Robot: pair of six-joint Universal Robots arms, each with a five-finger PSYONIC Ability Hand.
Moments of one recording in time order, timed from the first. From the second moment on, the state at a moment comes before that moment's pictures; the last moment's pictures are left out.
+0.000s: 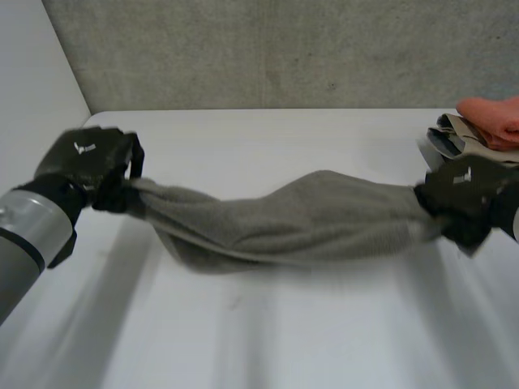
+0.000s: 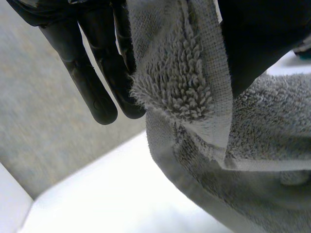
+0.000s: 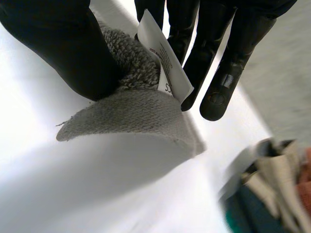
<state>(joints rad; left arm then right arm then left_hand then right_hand) 4.42 -1.51 -1.78 3.15 -1.44 3.36 1.65 -1.50 1.56 0.51 1.20 2.26 1.13 1.19 1.19 1.20 0.97 0.98 1.17 1.18 1.19 0.98</state>
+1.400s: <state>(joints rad) 4.47 -1.83 -1.81 3.52 -1.53 3.44 1.74 -1.13 1.67 -0.06 1.26 2.57 0.34 0.33 0.33 0.32 0.14 0.98 1.17 1.19 1.19 1.00</state>
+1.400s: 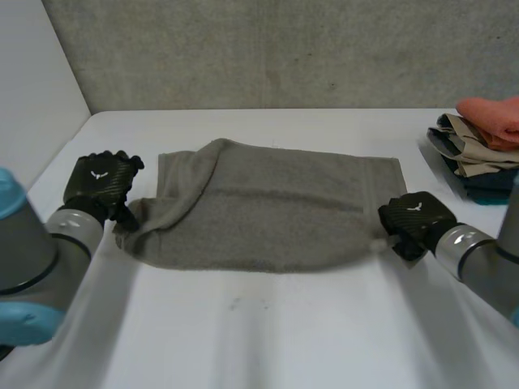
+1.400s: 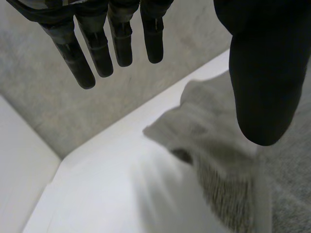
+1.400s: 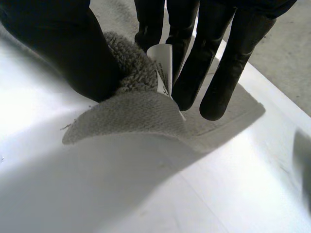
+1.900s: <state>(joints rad) 4.66 -1.76 -2.07 3.41 -1.11 3.86 1.60 -1.17 1.70 -0.07 1.16 2.56 0.53 0.53 0.53 0.52 0.34 0.98 1.17 1.19 1.19 1.00</state>
